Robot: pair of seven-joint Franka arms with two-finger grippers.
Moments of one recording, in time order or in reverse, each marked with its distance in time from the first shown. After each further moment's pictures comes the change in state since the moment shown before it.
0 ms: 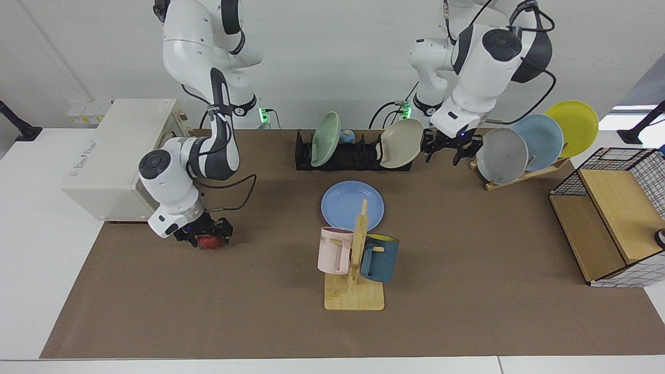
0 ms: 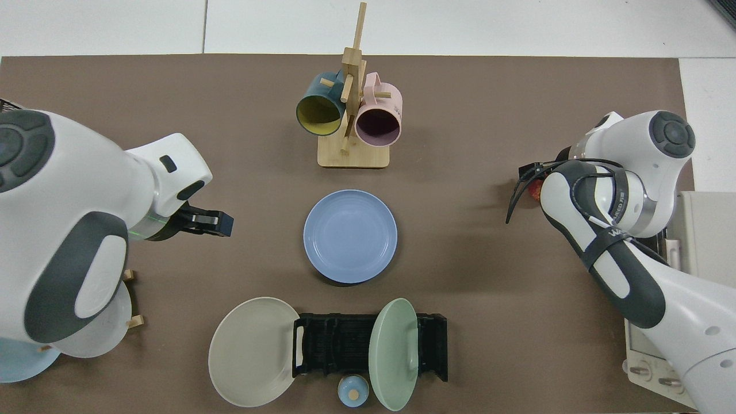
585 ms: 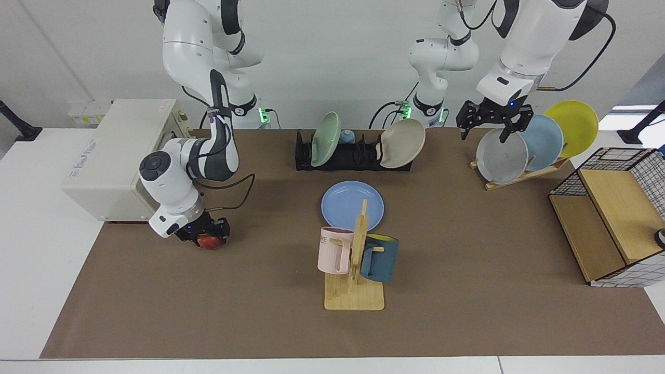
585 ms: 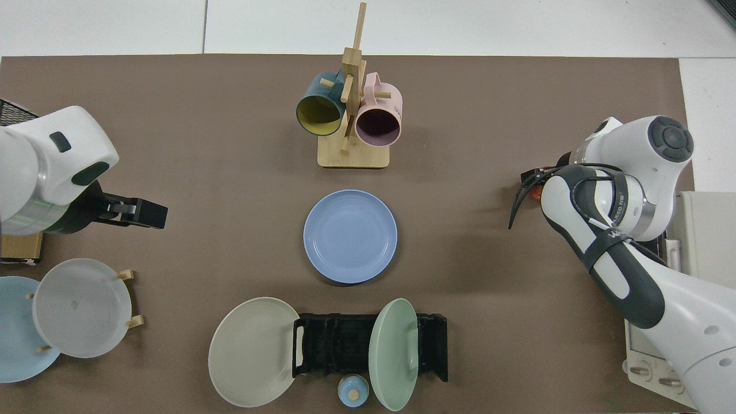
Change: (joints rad) left arm 0.002 -0.018 0.103 0.153 0.027 -0.146 0.087; right arm -0.002 -0.001 -0.005 -0.021 0.000 0.007 -0.032
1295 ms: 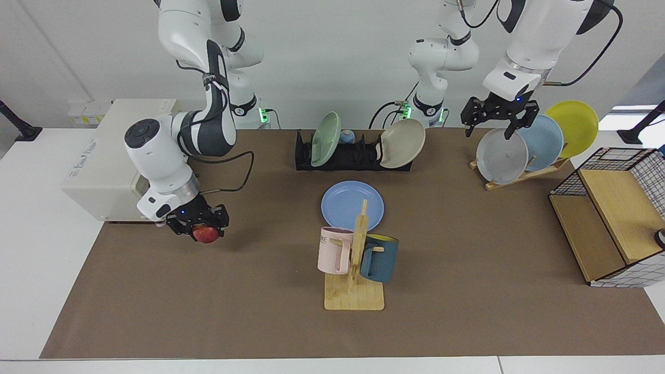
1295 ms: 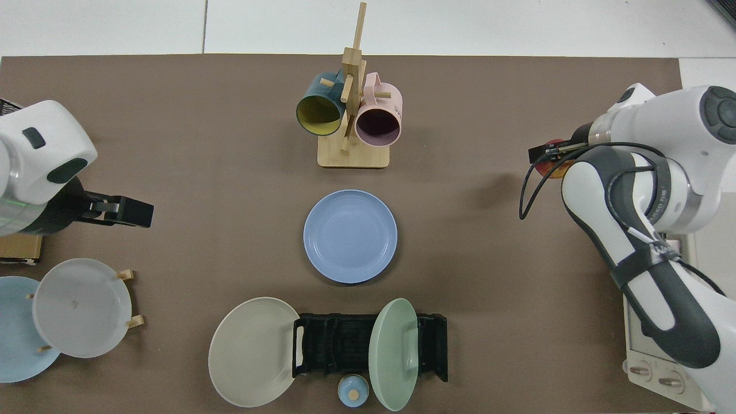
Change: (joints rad) left arm 0.007 -0.002 0.009 0.023 0.000 -0.025 -0.003; right arm 0.031 -0.122 0.002 0.091 0.001 -0.108 0.009
